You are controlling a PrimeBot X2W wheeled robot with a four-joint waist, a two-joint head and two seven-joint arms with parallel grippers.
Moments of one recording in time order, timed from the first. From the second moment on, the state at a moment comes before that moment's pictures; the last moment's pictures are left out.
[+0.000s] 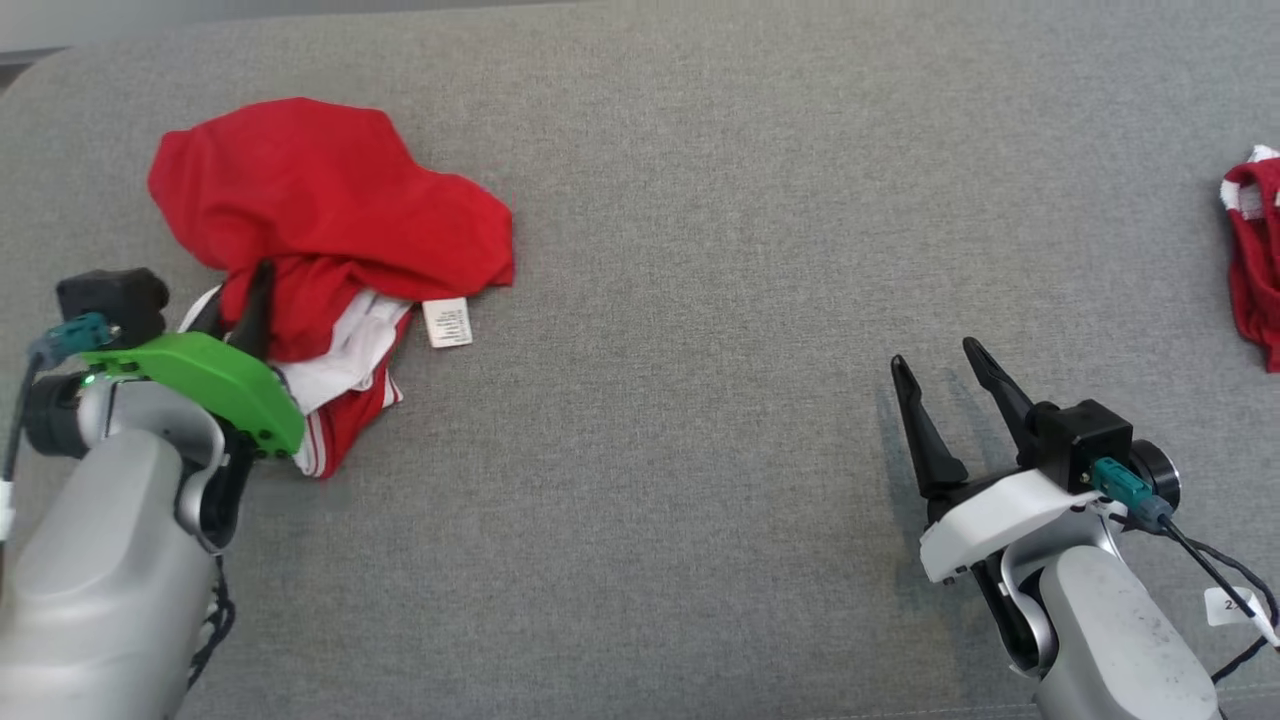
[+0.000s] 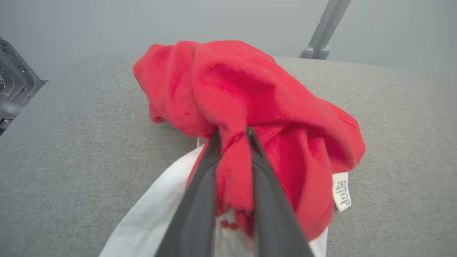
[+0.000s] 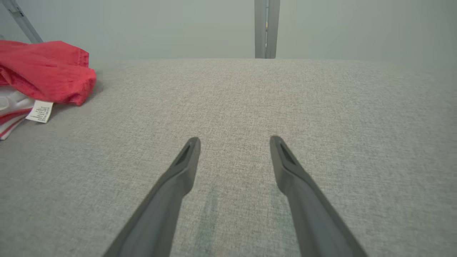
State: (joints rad) left arm -0.70 0.38 -0.49 0.79 -0.75 -0.13 -0.13; right arm -0.29 -0.13 0.16 0.37 0.18 0.13 -0.26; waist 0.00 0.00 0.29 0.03
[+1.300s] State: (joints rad) left arm -0.49 0.12 -0.64 0.71 -0.68 -0.09 -0.26; right arm -0.21 -0.06 0.14 0.40 0.21 0.13 -0.26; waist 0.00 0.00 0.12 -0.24
